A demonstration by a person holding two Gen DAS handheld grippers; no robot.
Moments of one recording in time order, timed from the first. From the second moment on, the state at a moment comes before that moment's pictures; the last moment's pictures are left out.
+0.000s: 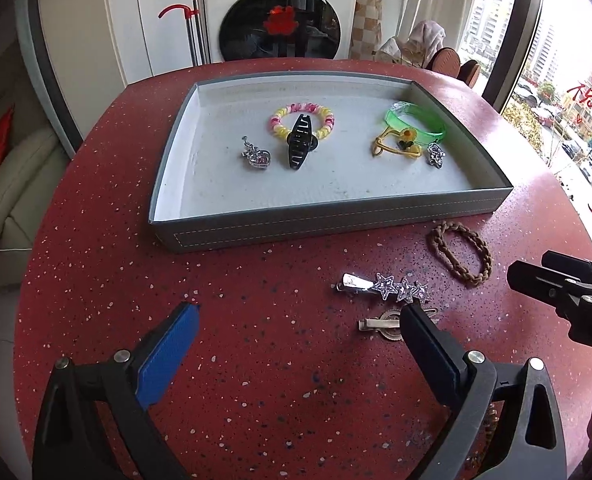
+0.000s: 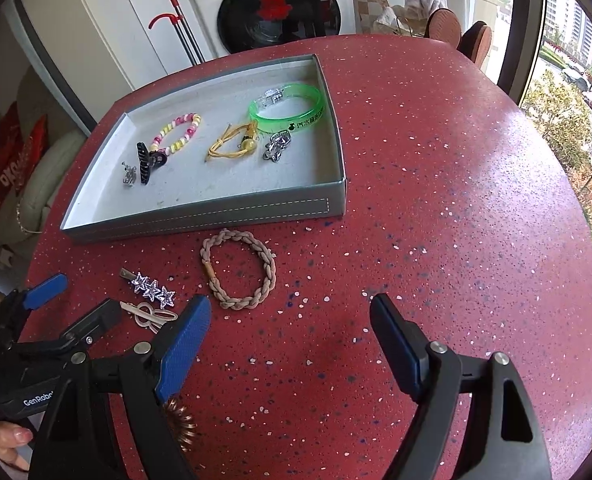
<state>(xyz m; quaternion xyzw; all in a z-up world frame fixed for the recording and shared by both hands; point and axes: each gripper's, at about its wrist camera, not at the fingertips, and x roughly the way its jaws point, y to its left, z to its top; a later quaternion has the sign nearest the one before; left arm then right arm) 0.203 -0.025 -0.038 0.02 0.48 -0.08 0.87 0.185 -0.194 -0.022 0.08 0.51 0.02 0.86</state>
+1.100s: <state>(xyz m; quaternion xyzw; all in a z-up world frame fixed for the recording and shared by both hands) 0.178 -0.080 -0.040 0.19 0.44 -0.24 0.84 0.207 -0.172 -0.035 -0.02 0.52 0.03 0.85</state>
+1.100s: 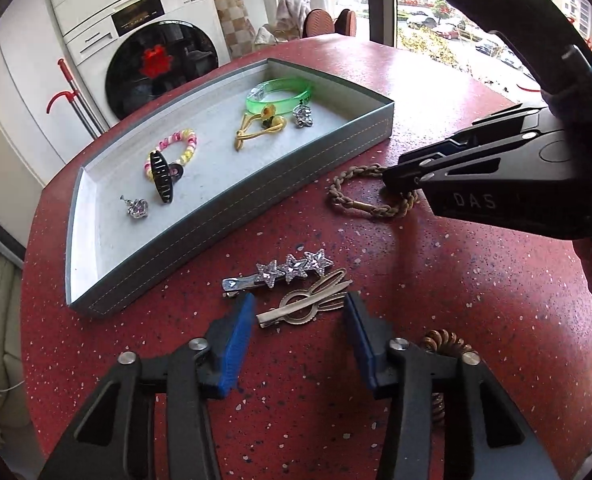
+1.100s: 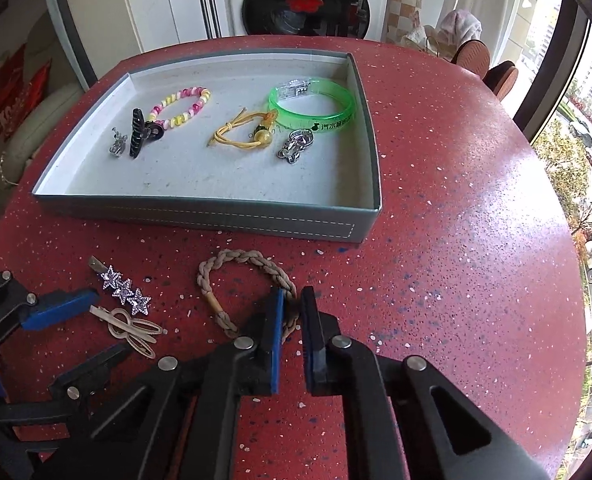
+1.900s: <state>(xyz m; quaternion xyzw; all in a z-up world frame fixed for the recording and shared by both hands) 0.160 -0.055 -0.026 0.11 0.45 -0.24 0.85 0.165 -0.182 -0.006 0.02 0.49 0.04 0.87</state>
